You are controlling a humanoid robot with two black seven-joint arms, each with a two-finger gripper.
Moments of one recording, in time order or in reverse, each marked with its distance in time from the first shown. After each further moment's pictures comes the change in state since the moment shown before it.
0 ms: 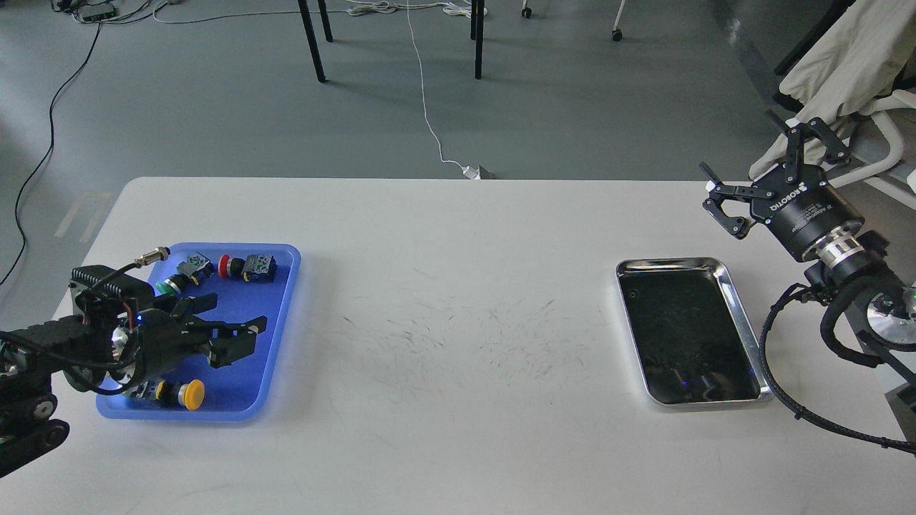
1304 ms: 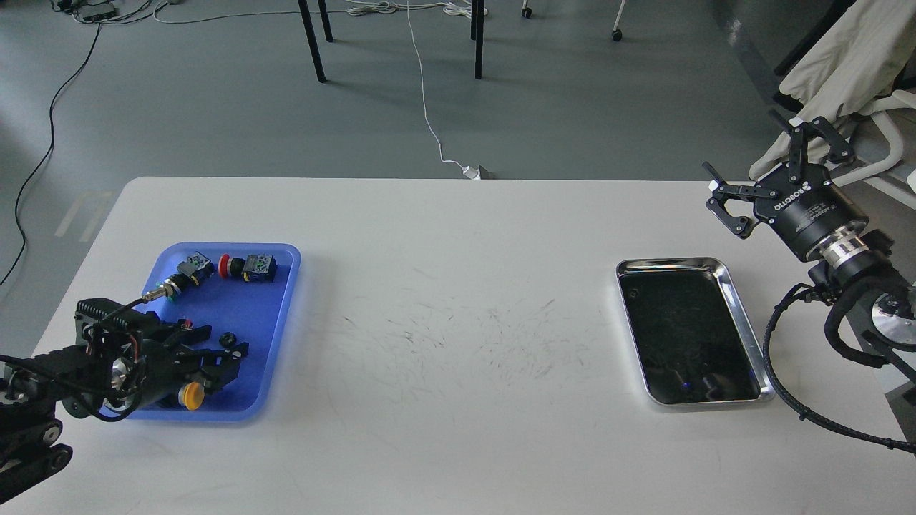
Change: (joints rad) left arm 0.045 -0.064 0.030 0.150 0.070 0.029 -0.022; right arm -0.001 -0.013 0.001 0.009 0.000 0.002 0.001
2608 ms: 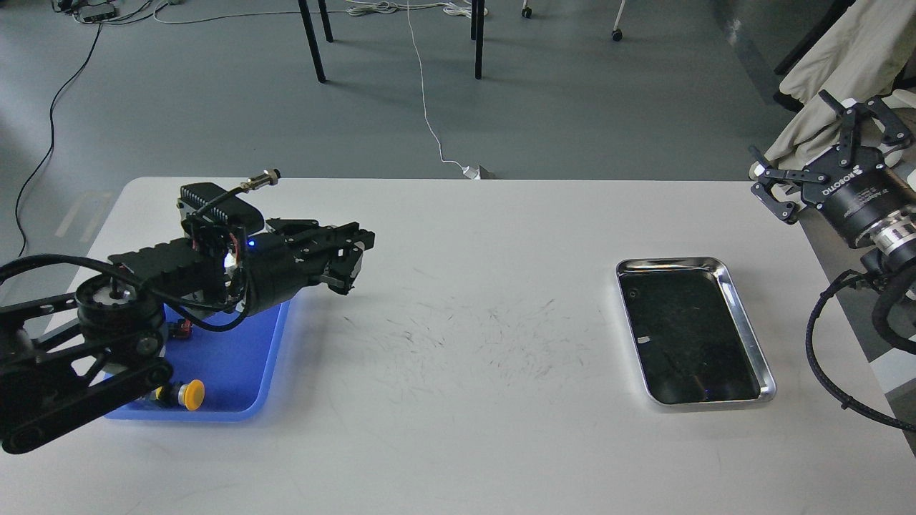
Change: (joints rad) left arm -0.289 -0.190 -0.039 -0.390 -0.067 -0.139 0.200; right arm 0.012 -0.101 0.013 -0.033 -0.002 -0.007 -0.002
